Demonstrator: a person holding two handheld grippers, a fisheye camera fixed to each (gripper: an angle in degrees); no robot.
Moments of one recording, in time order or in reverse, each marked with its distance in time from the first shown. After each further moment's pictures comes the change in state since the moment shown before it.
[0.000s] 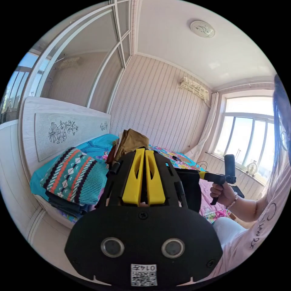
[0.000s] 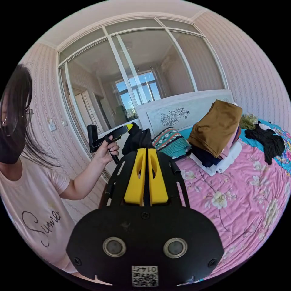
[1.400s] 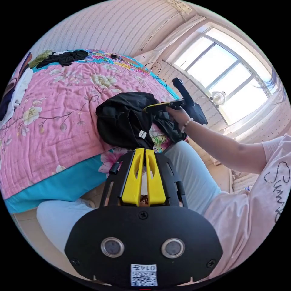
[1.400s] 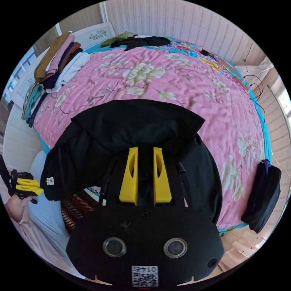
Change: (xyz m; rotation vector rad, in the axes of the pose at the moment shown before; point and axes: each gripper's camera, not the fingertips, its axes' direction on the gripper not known) left arm 0.401 0.238 0.427 -0.877 0.505 0.077; right arm 0.202 0.163 -0.422 -0.587 0.856 0.614
